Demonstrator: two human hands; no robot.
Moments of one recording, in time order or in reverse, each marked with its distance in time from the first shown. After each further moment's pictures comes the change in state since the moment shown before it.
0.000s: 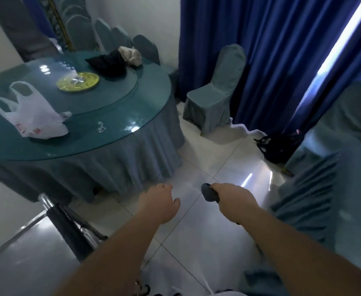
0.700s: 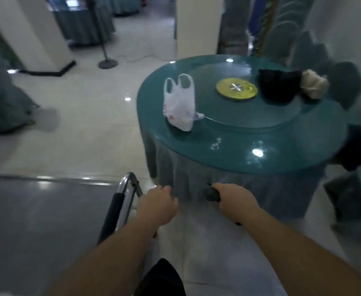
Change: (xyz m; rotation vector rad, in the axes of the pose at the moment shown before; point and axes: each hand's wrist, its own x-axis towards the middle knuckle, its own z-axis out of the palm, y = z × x) left_hand 0.104 -0.159 -0.066 -0.324 0.188 -0.946; right_hand 0.346 -0.224 -0.095 -0.245 -0.069 -0.940
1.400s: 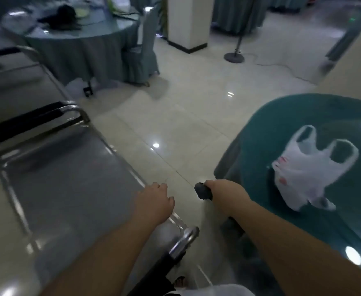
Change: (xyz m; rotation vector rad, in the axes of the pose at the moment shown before) left_hand 0.140 -0.253 -0.068 -0.195 0.102 -0.675; right_hand 0.355 -0.293 -0.046 -0.321 -0.191 -0.722
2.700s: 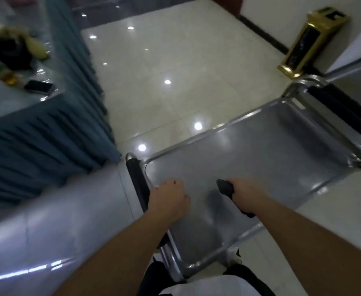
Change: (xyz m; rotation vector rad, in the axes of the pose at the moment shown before) left_hand -0.074 -0.002 0.065 -0.697 0.174 -1.656; right_hand 0.194 -0.290 0.022 -0.698 -0.462 -1.435
